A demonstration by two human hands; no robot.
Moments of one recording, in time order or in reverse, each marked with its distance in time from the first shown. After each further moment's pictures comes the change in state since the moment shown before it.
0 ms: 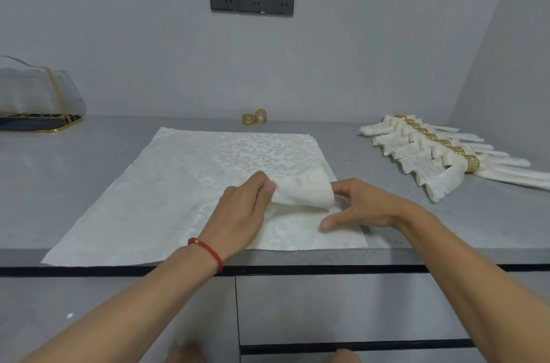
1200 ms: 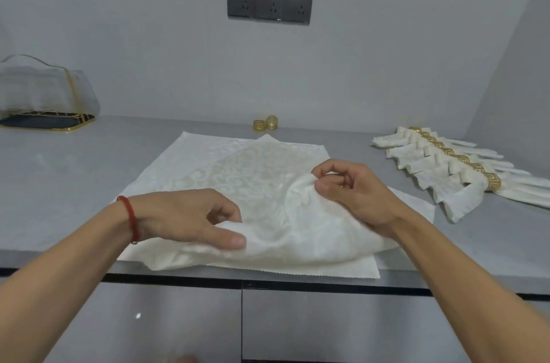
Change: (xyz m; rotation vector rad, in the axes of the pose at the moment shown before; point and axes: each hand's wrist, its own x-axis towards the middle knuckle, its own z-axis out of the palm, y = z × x) left_hand 0.008 -0.018 -0.105 -0.017 -0.813 -0.216; right_hand 0.011 -0.052 0.007 0.497 0.215 -0.206
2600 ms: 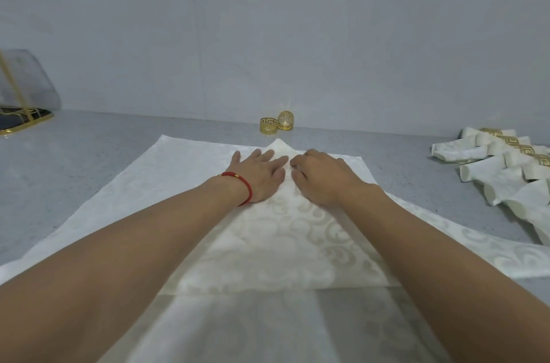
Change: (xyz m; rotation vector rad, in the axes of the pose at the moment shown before) left_hand 0.304 -0.126 -0.095 0.596 0.398 -0.289; right_hand 0.265 0.136 0.000 -1.177 -0.050 0.126
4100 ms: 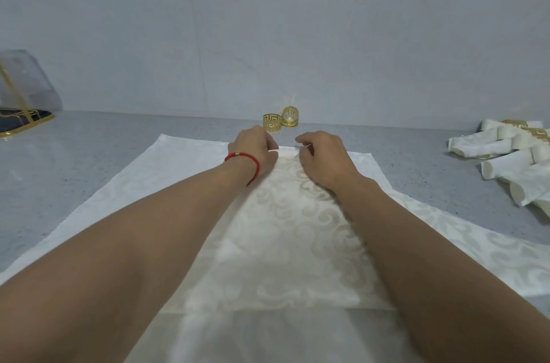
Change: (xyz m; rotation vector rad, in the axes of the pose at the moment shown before) left_hand 0.041 -0.006 -0.018 -0.425 0.324 -0.252; right_hand 0.043 0.013 0.016 0.446 0.310 0.081
